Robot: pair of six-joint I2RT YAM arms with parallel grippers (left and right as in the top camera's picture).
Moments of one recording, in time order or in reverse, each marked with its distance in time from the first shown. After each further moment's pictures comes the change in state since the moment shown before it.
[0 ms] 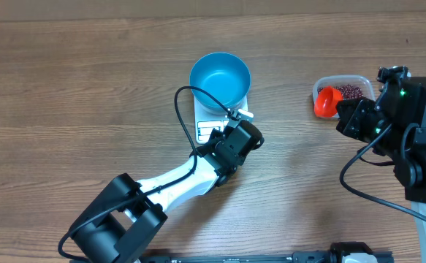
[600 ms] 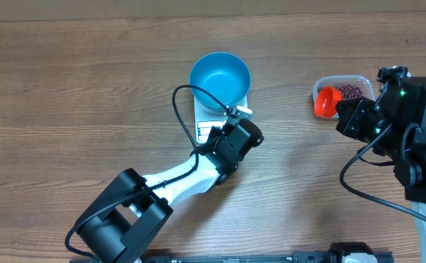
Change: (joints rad) left arm 0.017 0.040 0.000 0.071 -0.044 0.000; right arm 0.000 0.000 0.000 0.001 -0.003 0.000
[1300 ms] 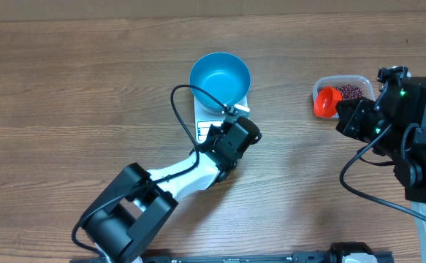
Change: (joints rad) left arm 0.014 0.045 0.000 0.053 0.001 0.003; right arm 0.000 0.000 0.000 0.000 0.000 0.000
